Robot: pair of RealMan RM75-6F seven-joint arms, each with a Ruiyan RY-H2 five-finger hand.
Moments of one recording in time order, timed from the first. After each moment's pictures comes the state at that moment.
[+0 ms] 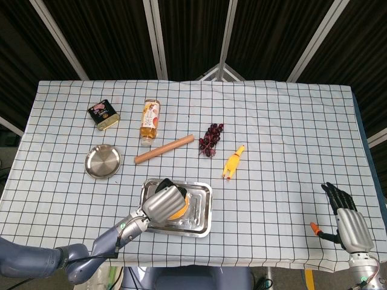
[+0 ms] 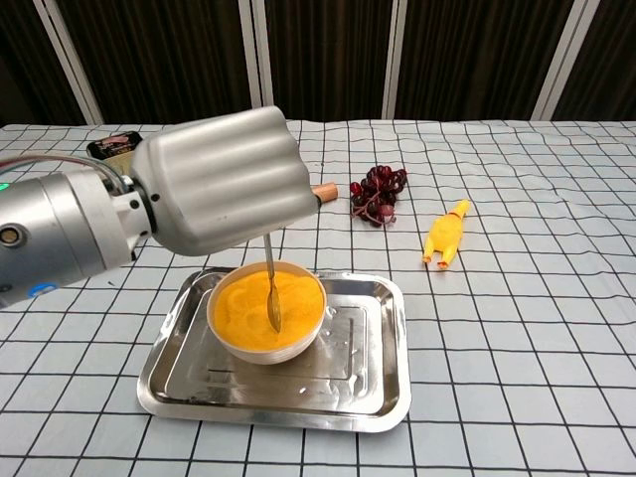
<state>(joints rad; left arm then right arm) -0.86 -1.56 -0.01 -1.74 1.44 1.07 1.48 0.06 -1.09 0.02 -1.75 -1.45 1.37 0.14</state>
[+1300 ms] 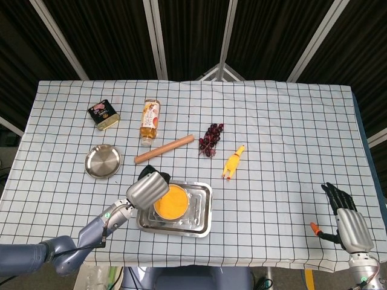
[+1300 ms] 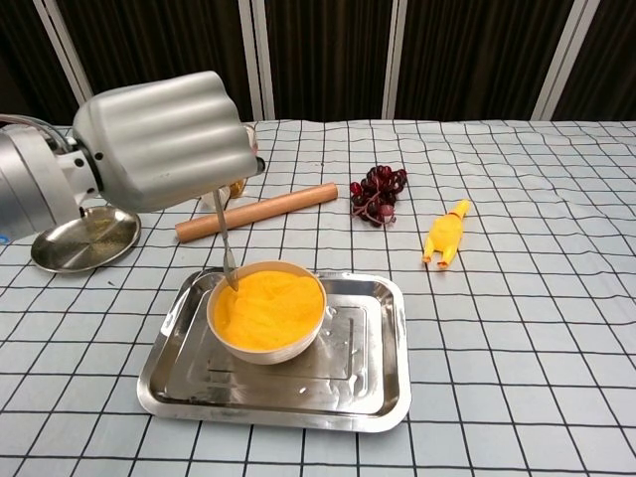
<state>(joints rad) -0.82 -1.46 -0.02 -1.70 1.48 1.10 1.39 0.06 -1.09 0.02 -1.76 -1.45 1.37 0.13</state>
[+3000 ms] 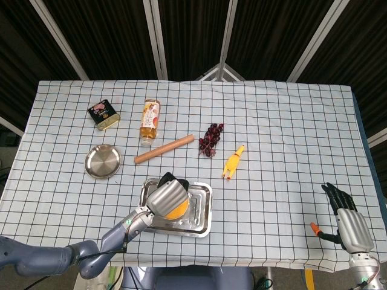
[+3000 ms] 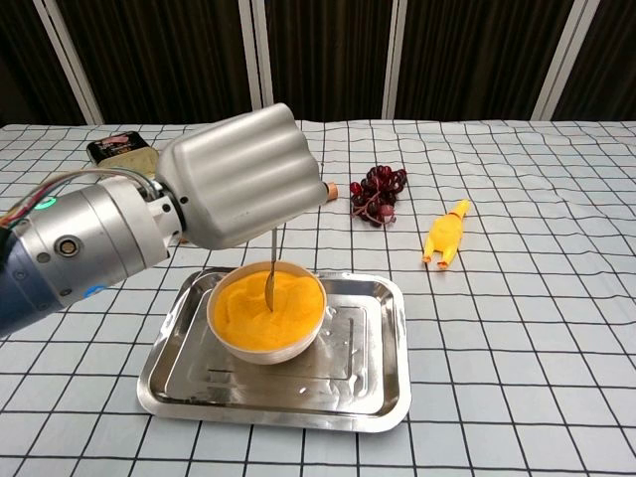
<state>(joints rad) -0.82 -1.67 -0.07 -1.60 1.49 1.10 1.46 0.06 -1.09 0.02 -1.76 -1.45 1.37 0.14</state>
